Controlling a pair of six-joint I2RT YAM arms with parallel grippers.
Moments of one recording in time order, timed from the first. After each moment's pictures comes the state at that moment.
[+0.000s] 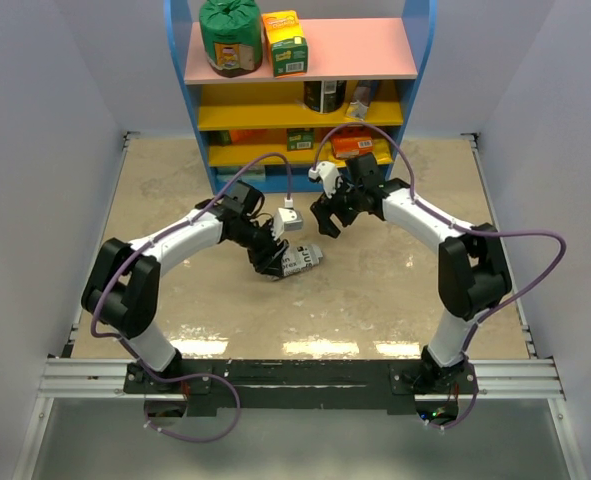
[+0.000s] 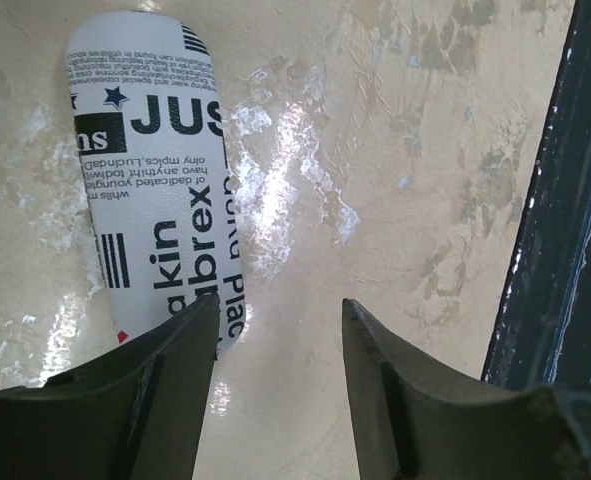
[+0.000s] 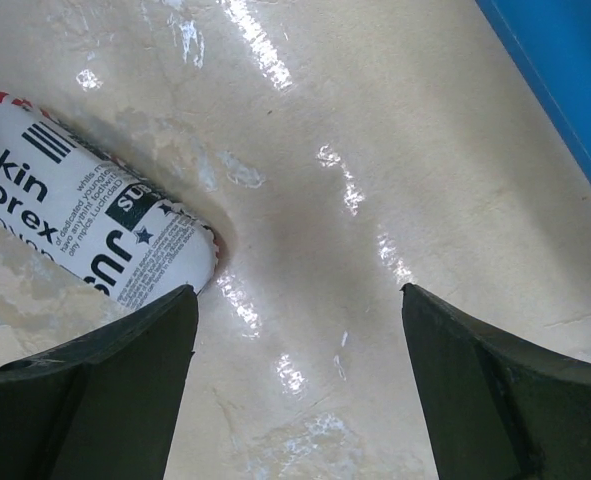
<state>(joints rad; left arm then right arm) -0.51 1.66 1.13 -0.61 0.71 0.51 0.43 1.78 1.33 -0.44 -0.36 -0.40</state>
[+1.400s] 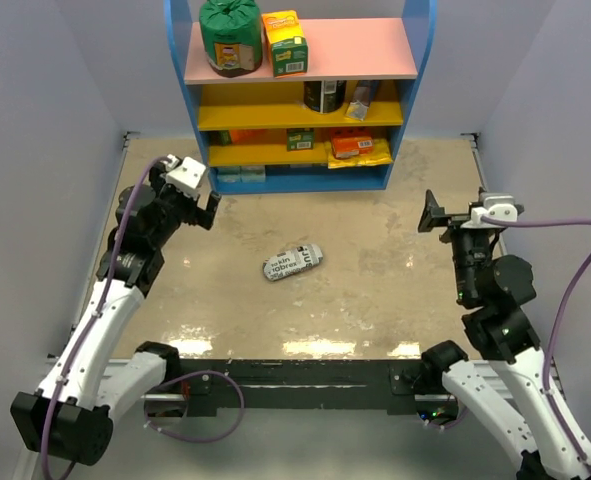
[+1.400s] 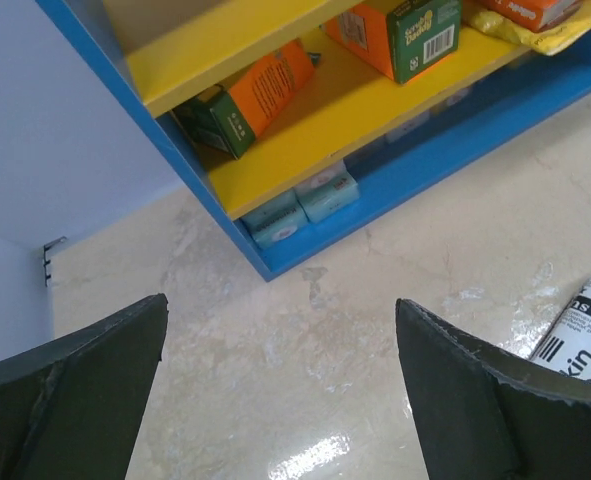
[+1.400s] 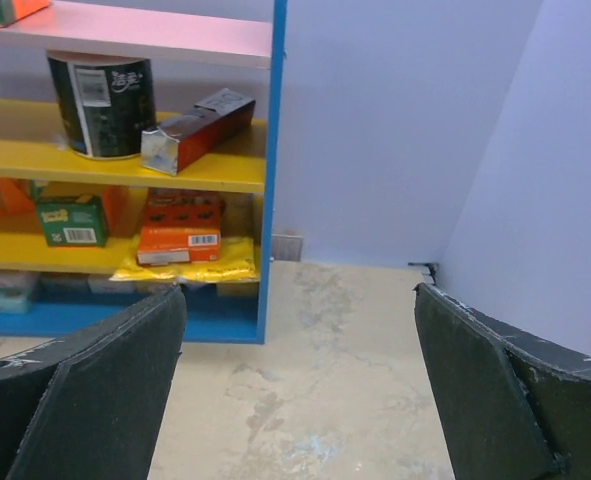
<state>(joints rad) -0.21 0.93 0.89 -0.15 0.14 0.31 0.43 0.51 0.78 0.00 0.41 -0.20</state>
